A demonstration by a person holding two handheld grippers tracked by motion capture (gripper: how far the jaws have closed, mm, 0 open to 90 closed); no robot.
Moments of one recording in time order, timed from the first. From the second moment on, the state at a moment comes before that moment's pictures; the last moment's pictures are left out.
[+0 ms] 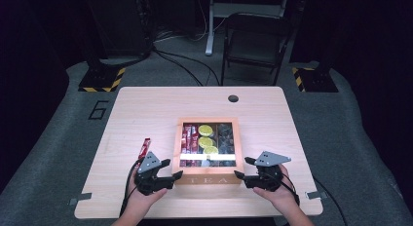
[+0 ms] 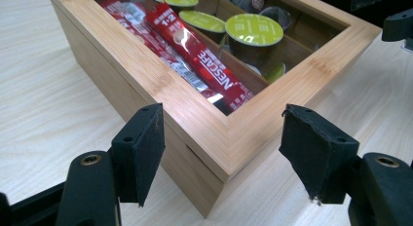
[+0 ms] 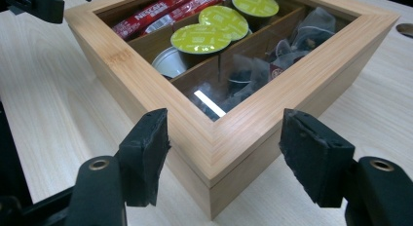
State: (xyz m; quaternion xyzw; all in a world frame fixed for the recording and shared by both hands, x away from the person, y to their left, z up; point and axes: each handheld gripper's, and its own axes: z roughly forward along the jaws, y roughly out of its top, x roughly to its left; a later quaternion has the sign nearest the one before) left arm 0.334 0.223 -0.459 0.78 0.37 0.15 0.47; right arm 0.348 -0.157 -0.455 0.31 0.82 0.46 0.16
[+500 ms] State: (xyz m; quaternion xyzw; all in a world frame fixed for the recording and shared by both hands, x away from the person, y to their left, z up) left arm 0.338 0.239 -0.452 0.77 0.39 0.17 0.48; right arm 0.354 -0.172 -0.450 0.35 0.79 0.47 0.19
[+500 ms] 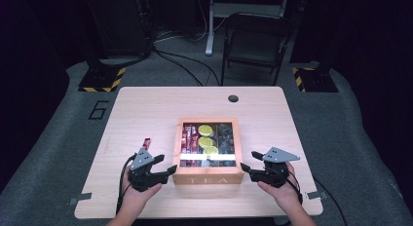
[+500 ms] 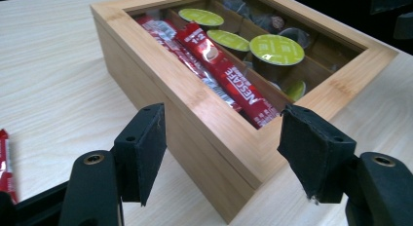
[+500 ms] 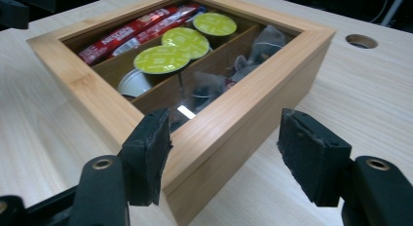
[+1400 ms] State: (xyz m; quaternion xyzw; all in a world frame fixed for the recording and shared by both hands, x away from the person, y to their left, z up) left arm 0.361 0.278 -0.459 0.74 0.45 0.20 0.46; right arm 0.371 -0.198 -0.457 0.39 0.77 0.46 0.21
